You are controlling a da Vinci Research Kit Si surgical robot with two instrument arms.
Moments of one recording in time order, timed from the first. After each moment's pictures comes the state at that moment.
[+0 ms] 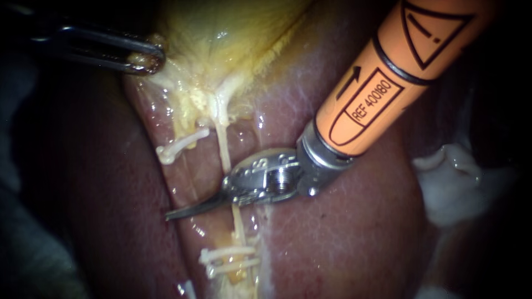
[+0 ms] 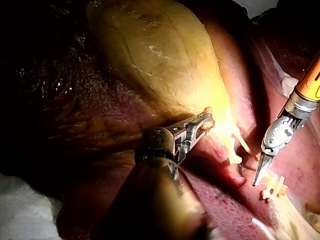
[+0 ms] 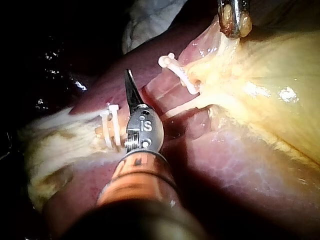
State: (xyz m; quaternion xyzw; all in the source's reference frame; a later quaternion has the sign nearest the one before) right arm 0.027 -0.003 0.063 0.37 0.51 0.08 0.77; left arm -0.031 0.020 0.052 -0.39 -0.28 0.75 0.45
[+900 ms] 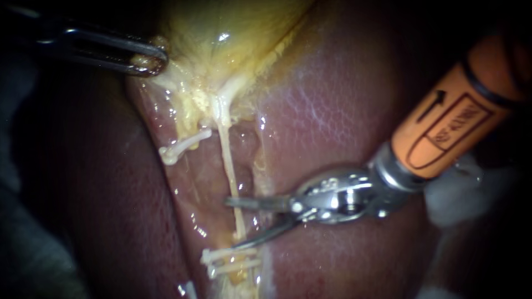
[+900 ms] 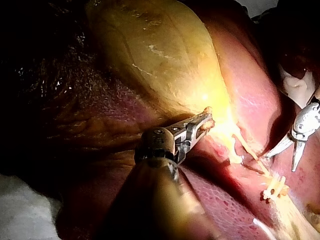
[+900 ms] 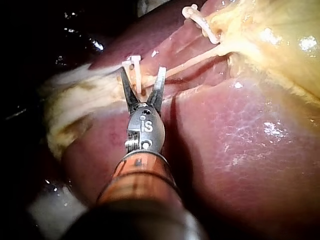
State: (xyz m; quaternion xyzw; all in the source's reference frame) right arm 0.016 -0.004 0.059 0.18 0.52 0.16 0.82; left arm -0.032 0.020 0.053 -0.39 -0.28 0.75 0.45
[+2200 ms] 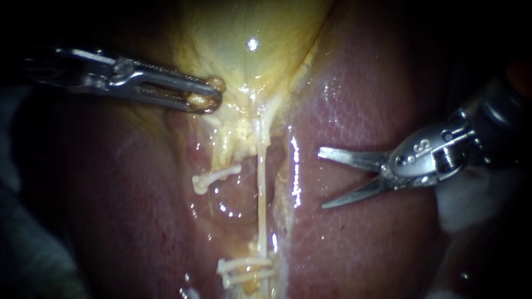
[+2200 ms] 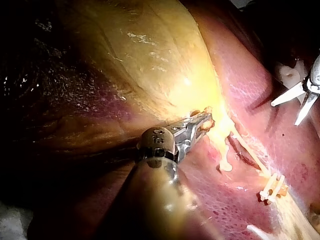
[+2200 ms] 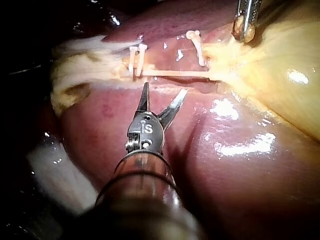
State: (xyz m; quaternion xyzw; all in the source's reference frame) right arm 0.008 0.000 0.056 0.09 0.42 0.09 0.90; left arm -0.039 0.016 0.060 -0.39 -0.29 0.76 0.43
